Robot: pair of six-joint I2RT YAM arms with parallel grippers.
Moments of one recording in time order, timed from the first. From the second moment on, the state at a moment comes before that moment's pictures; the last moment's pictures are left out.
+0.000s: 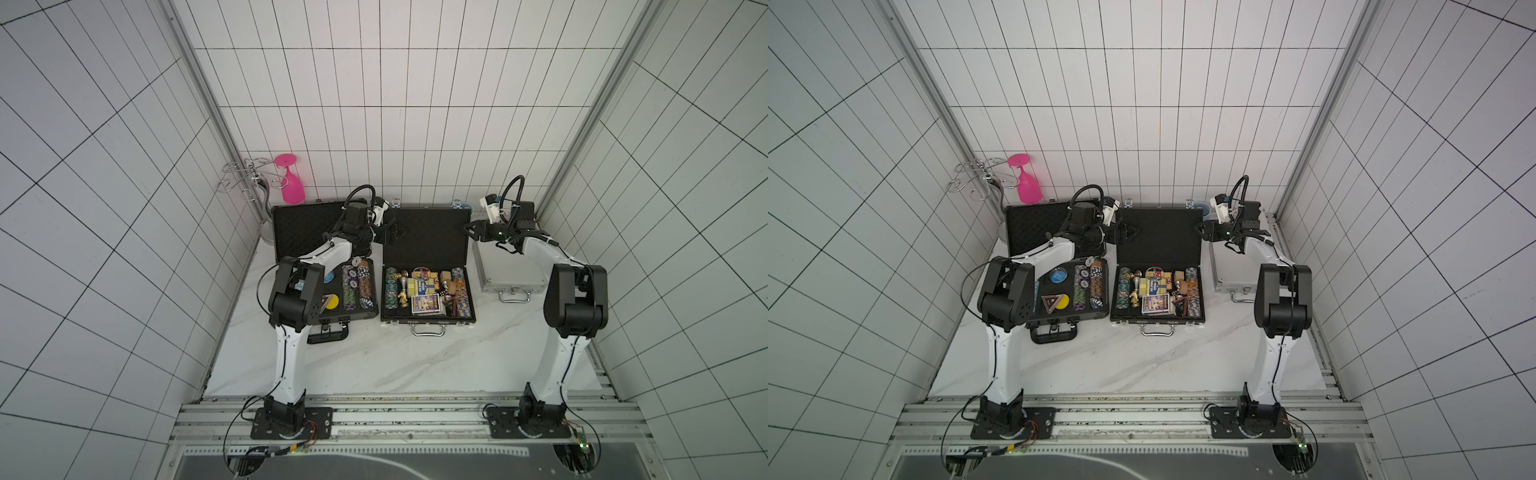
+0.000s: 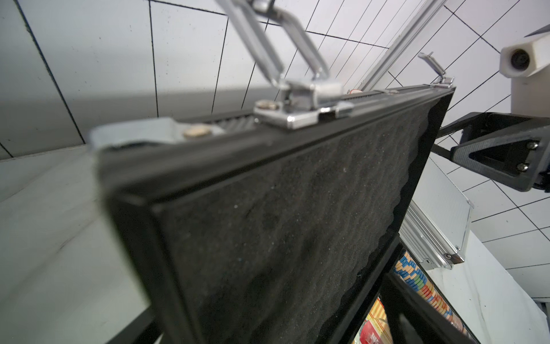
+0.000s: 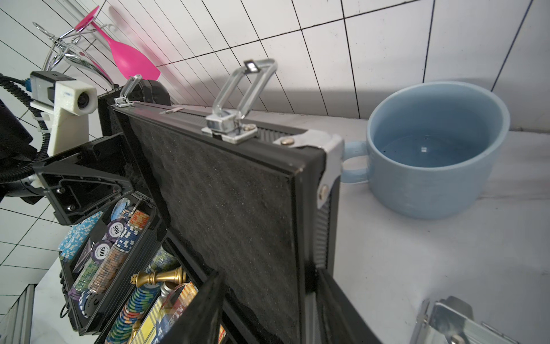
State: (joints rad) left arm -0.31 2.18 1.66 0.04 0.58 -0.21; right arm -0.04 2.01 1.53 -0.14 -0.79 0.02
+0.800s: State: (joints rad) left arm -0.30 2.08 1.50 0.17 0.62 -0.23; right arm 0.00 1.67 1.22 -0.15 -0.62 0.13
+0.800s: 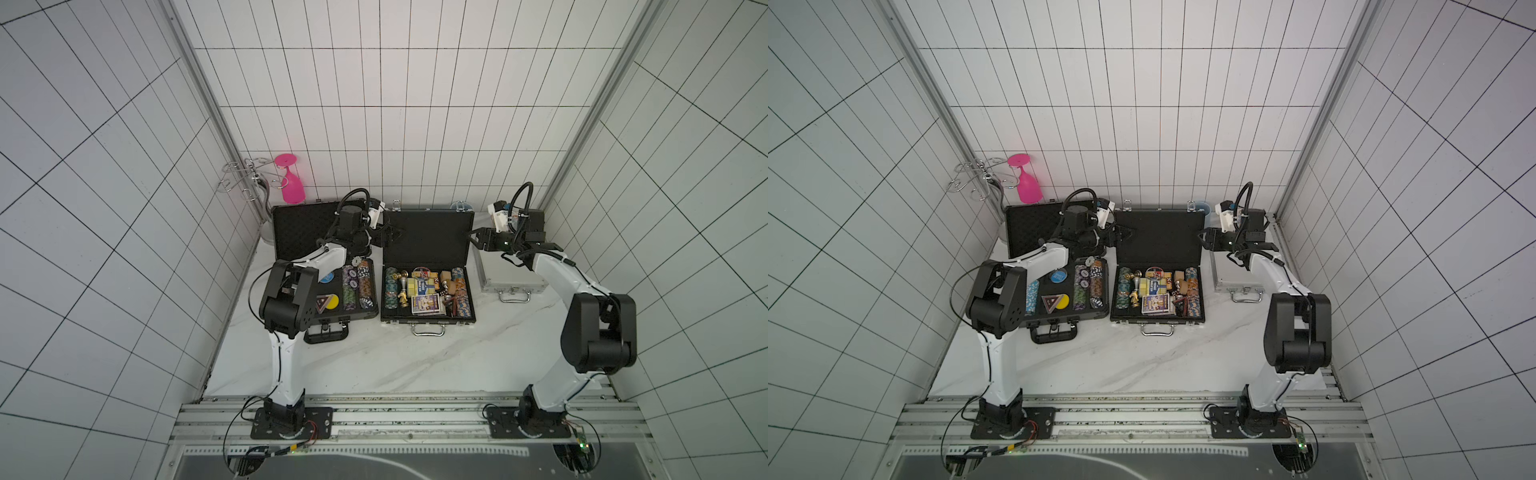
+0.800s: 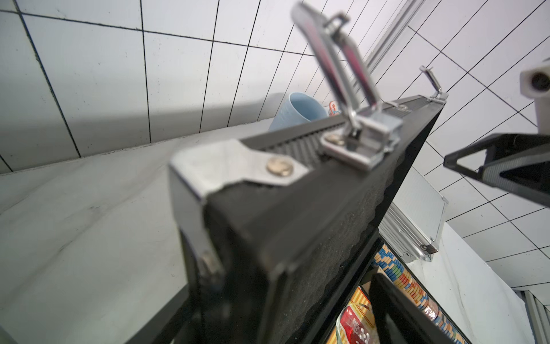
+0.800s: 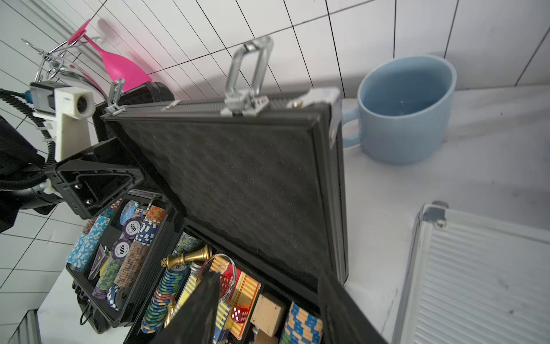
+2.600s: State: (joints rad) left arm -0.38 1.68 0.88 0.32 0.51 -0.25; right arm 0.08 1.56 0.61 0.51 -0.55 0.93
